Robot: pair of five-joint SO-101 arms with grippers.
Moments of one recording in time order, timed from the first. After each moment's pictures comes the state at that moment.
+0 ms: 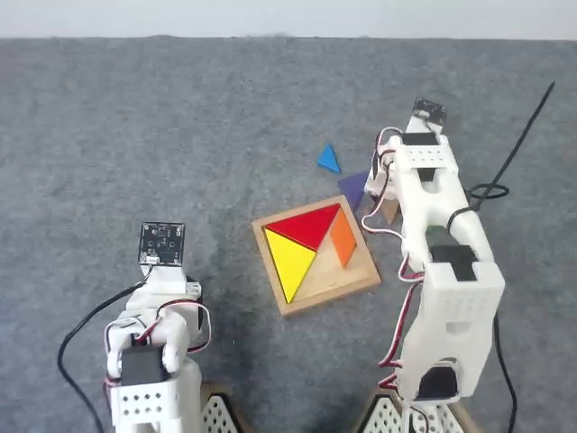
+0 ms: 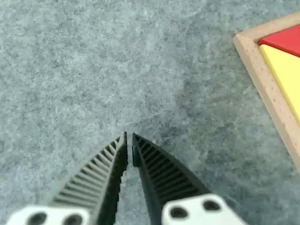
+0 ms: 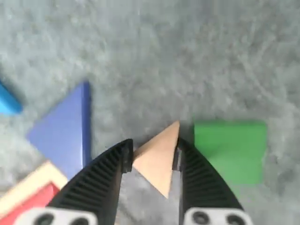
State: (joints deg) left arm -12.0 -103.0 97.2 72.0 -1.7; right arm -6.5 27.1 -0.6 63.7 -23.8
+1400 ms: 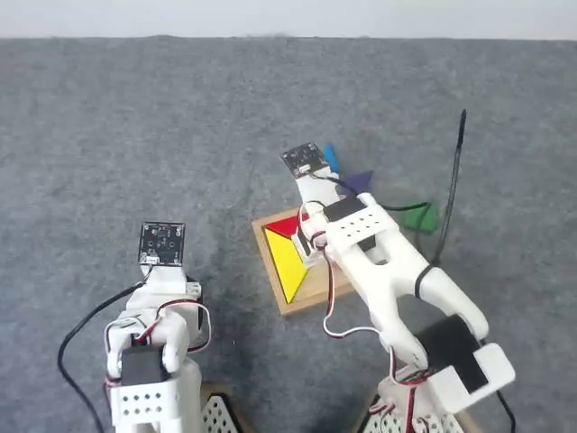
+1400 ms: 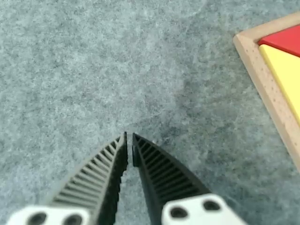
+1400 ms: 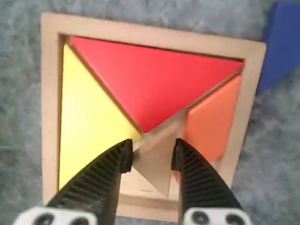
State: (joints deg) left arm -12.0 -103.0 97.2 72.0 -1.7; right arm -31.4 -1.3 32.9 54.1 -2.6
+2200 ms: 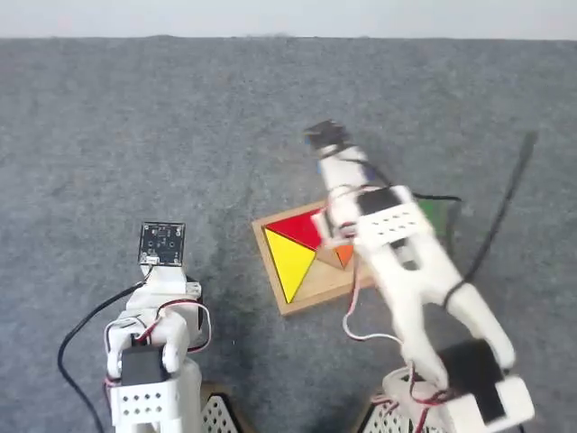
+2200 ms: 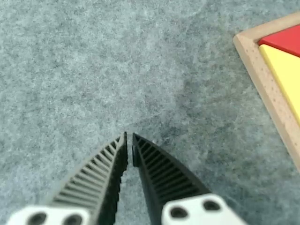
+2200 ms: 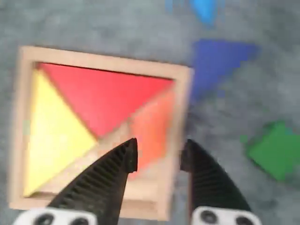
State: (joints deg) left arm -12.0 -103.0 97.2 72.0 -1.7; right arm -20.0 -10.6 34.2 54.1 5.5
